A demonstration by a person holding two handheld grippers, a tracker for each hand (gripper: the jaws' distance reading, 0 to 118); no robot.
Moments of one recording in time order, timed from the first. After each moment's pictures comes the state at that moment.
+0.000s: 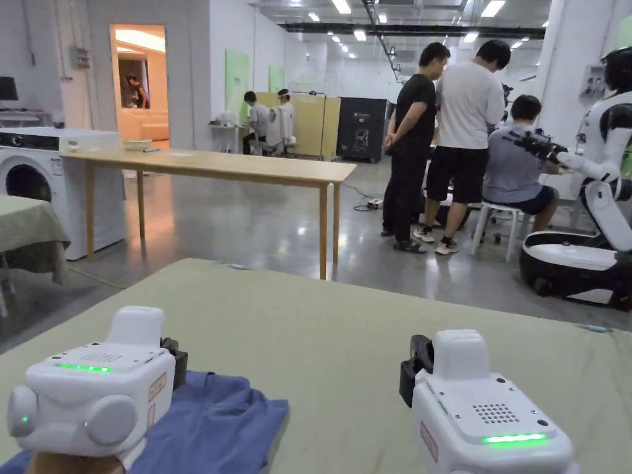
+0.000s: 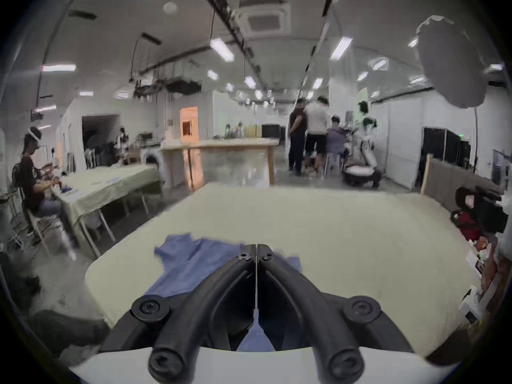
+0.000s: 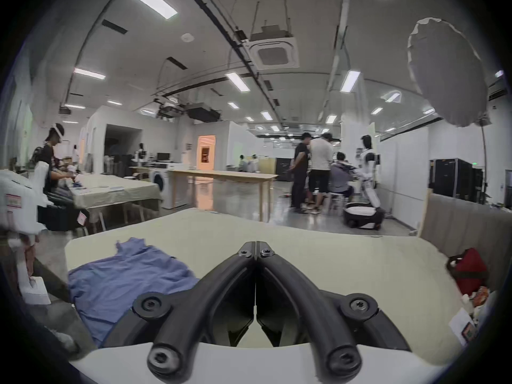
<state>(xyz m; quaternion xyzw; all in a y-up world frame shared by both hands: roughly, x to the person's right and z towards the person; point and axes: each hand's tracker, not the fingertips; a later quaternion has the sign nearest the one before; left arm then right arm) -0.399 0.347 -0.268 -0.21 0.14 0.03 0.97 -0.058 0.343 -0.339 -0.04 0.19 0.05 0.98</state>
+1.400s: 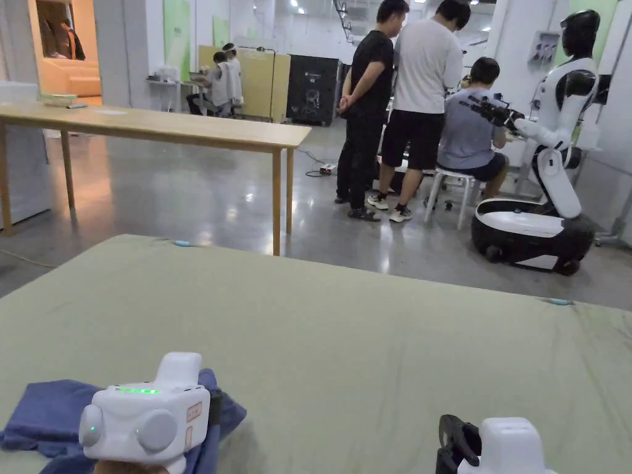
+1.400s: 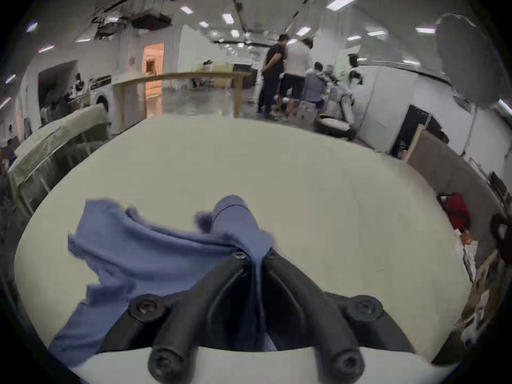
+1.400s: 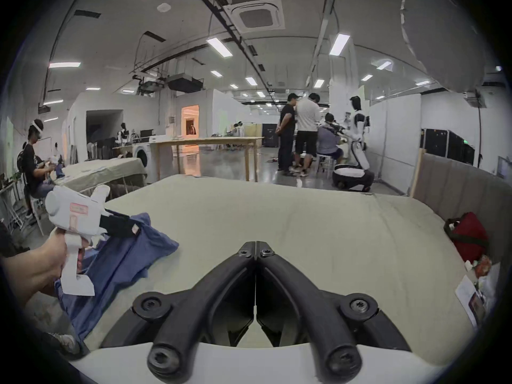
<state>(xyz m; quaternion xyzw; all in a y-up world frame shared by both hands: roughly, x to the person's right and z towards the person) -0.383 0.226 -0.480 -0.30 0.00 0.09 0.95 -0.005 0.278 -0.384 -0.14 0.12 0.03 0.98</state>
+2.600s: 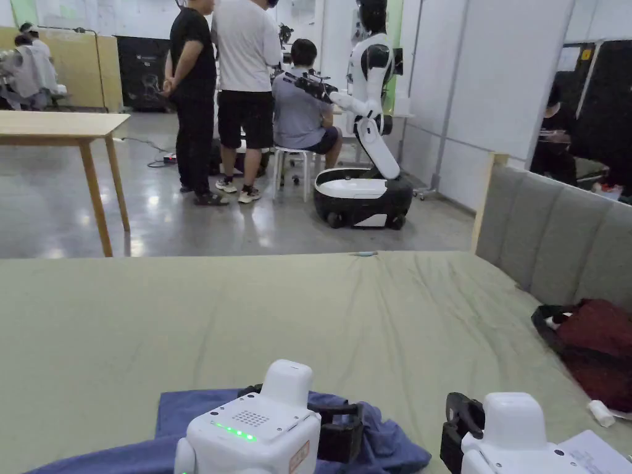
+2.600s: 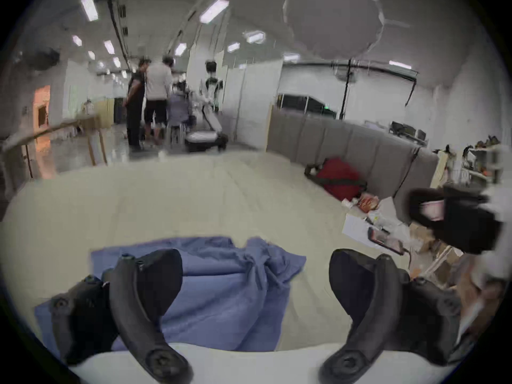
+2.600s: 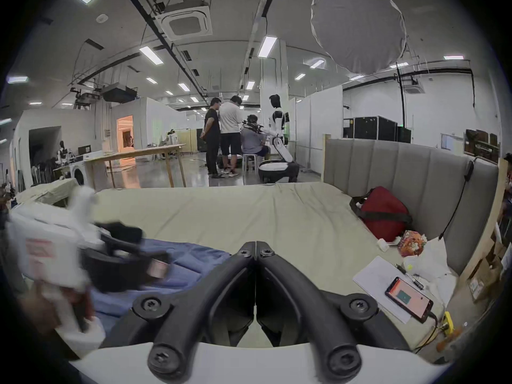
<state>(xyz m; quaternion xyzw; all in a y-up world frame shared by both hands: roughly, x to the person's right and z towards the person) 0.012 0.268 -0.424 -0.19 -0.29 0.00 0.94 0.255 0.280 -0.327 -0.13 -0.06 0.00 0.99</state>
